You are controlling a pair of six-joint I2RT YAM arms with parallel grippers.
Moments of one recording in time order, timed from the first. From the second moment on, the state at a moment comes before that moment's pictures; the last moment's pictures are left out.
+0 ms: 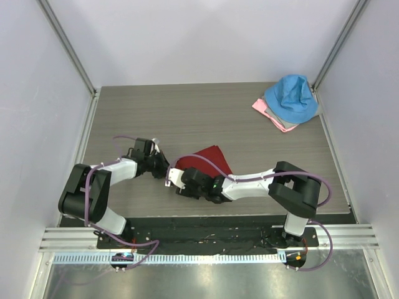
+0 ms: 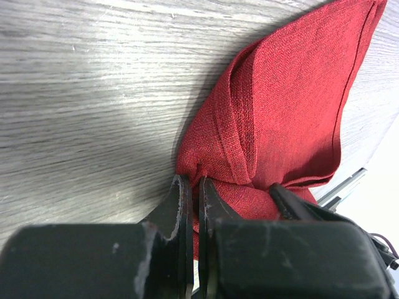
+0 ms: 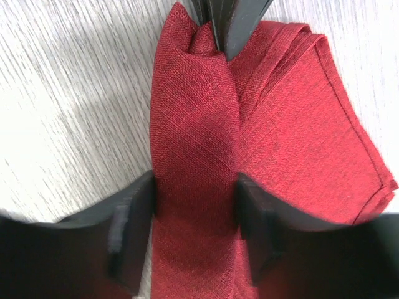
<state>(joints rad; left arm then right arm) -0.27 1.53 0.62 -0.06 0.45 -0.74 1.16 1.76 0.93 0.04 0.27 -0.31</state>
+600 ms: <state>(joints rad) -0.23 1.23 0.60 -0.20 0.26 -0.68 0.92 1.75 0.88 0.10 -0.39 -0.12</state>
